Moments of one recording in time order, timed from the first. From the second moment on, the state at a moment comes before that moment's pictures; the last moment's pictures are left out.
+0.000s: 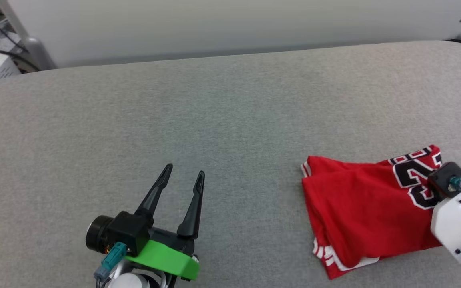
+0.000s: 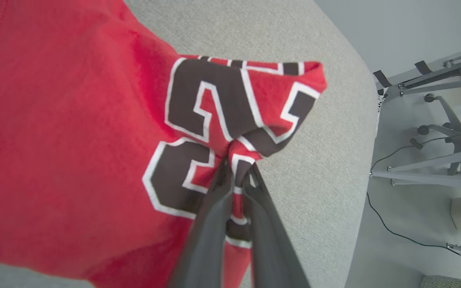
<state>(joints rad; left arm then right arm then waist) -0.03 0.11 -0.26 -0.02 -0.22 -0.13 -0.26 -0.16 -0.71 0.35 -0.04 0.19 0.13 0.48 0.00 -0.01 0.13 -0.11</state>
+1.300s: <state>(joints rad) -0.23 0.26 -0.26 -0.30 -0.20 -0.13 -0.26 -0.60 -0.78 -0.20 0.82 -0.03 0.13 0.10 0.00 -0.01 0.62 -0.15</state>
